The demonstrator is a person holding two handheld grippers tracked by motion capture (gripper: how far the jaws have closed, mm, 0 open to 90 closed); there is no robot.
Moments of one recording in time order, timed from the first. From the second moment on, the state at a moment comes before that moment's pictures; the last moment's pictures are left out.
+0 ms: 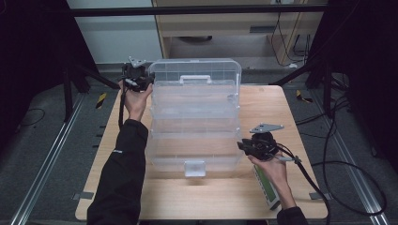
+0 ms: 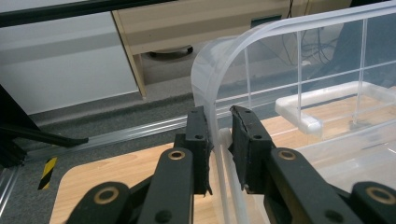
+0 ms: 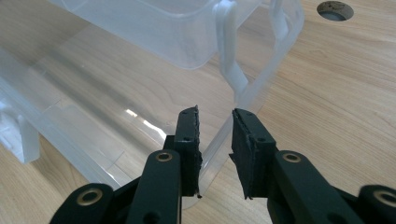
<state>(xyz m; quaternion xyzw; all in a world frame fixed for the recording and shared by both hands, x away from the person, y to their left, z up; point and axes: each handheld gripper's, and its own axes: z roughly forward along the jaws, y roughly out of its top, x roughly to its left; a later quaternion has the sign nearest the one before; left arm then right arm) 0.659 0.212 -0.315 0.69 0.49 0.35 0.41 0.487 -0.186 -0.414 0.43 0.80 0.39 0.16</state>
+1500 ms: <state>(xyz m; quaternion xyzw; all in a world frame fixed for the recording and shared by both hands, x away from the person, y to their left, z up) 0.695 0.206 -0.323 0.72 0.50 0.34 0.34 0.488 -0.182 -0.413 0.42 0.81 0.37 0.18</state>
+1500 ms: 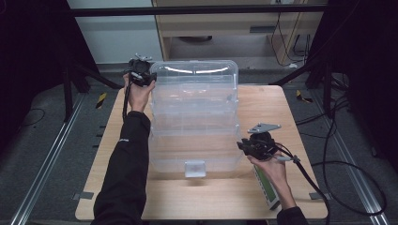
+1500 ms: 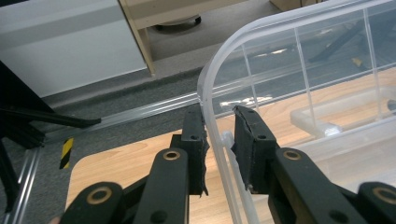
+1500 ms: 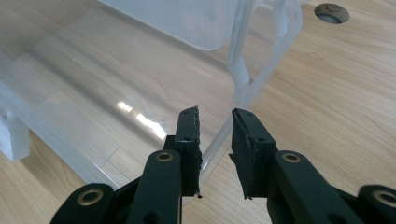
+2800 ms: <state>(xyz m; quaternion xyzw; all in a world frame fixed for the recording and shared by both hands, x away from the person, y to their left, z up) 0.516 0.284 -0.351 0.72 0.47 0.31 0.40 0.487 -0.185 -0.414 0.44 0.79 0.39 0.16</state>
